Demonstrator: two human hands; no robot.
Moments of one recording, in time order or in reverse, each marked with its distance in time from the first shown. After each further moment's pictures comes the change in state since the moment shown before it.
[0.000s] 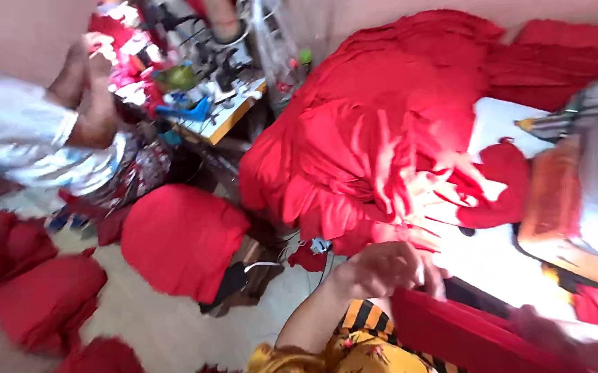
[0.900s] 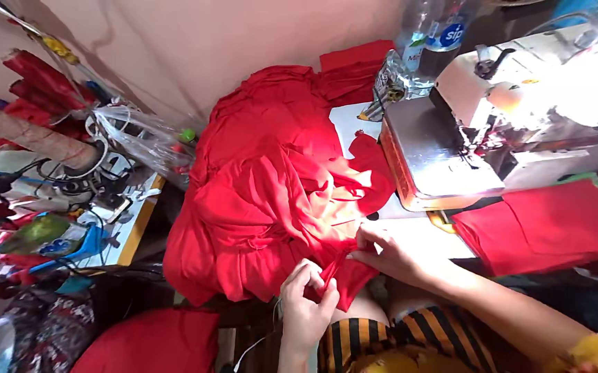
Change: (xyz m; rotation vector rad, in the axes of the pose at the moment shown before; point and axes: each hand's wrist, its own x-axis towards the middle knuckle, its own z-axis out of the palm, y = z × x) left_hand -0.001 0.010 -0.008 1.276 0.342 -0.020; right_hand 0.012 0.097 -0.016 -0.835 0.157 0.101
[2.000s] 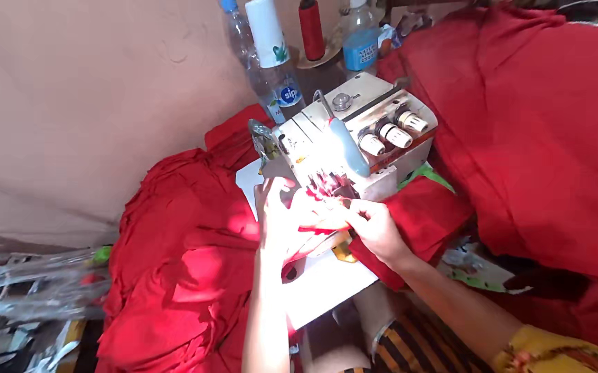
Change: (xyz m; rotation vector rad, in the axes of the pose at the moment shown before) left_hand 0.206 0.057 0.181 0.319 -0.438 0.166; right_hand -0.046 0.082 -0.088 0.426 0.954 0.429
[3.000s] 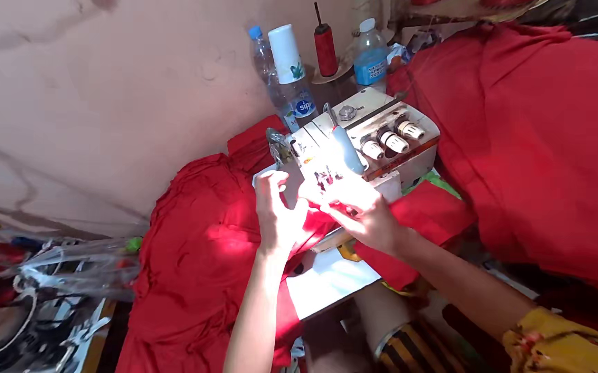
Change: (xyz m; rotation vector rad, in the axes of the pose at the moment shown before) left_hand -0.004 0.008 -0.009 0.085 0.397 0.392; right_hand 0.028 -0.036 0.002 -0.328 -0.153 -0.622
